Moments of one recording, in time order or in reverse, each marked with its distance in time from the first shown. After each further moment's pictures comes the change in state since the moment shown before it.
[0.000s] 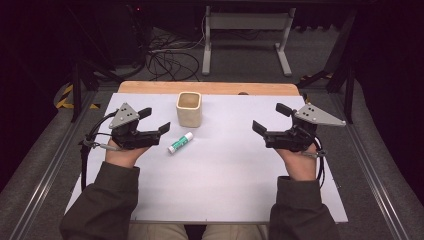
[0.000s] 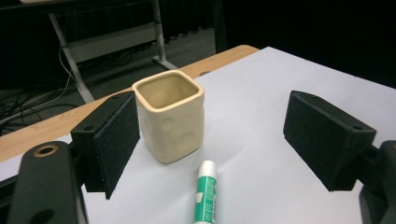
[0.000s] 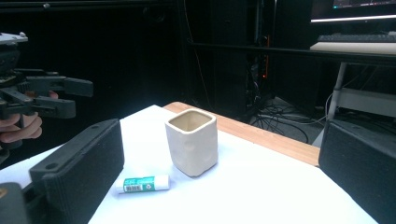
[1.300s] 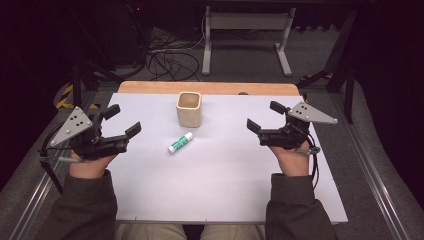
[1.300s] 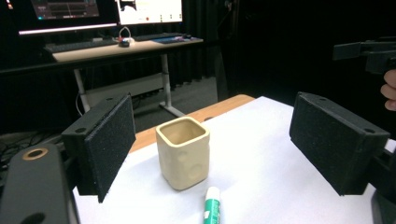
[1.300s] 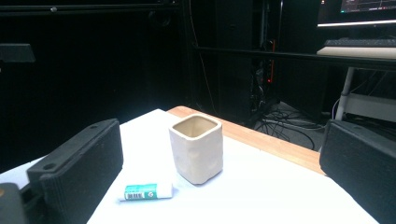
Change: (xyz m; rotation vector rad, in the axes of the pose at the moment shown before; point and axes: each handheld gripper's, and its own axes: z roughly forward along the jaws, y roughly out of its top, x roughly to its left) left arm 0.007 0.007 -0.085 -0.207 0.011 -0.010; right arm 0.001 -0.003 0.015 -0.019 0.025 -0.008
